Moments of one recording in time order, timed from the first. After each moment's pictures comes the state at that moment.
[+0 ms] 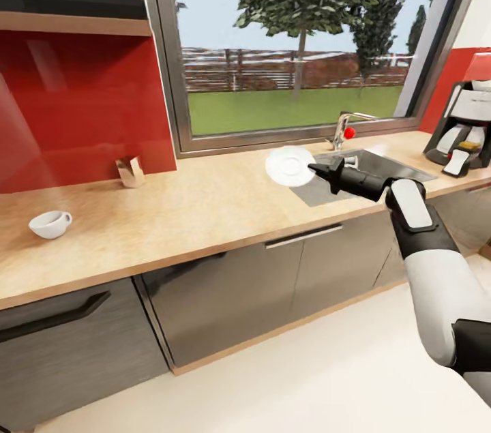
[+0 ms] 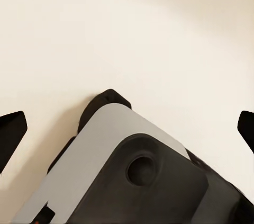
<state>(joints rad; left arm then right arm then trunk) 0.03 0.36 -0.12 -0.10 0.99 -0.03 -0.66 -1.13 -0.18 -0.08 -0.90 -1.11 1.00 0.26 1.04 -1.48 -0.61</state>
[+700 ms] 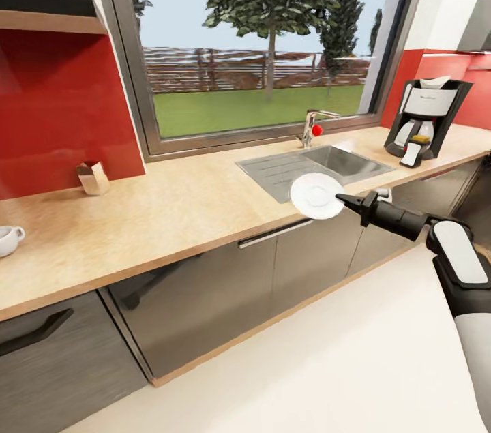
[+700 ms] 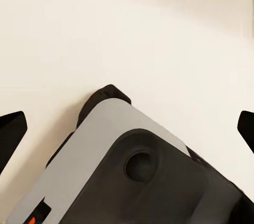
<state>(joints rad) 0.03 0.34 -0.12 -0.10 0.99 -0.04 -0.64 -0.83 -0.36 -0.08 -1.18 -1.29 1.00 0.26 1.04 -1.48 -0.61</state>
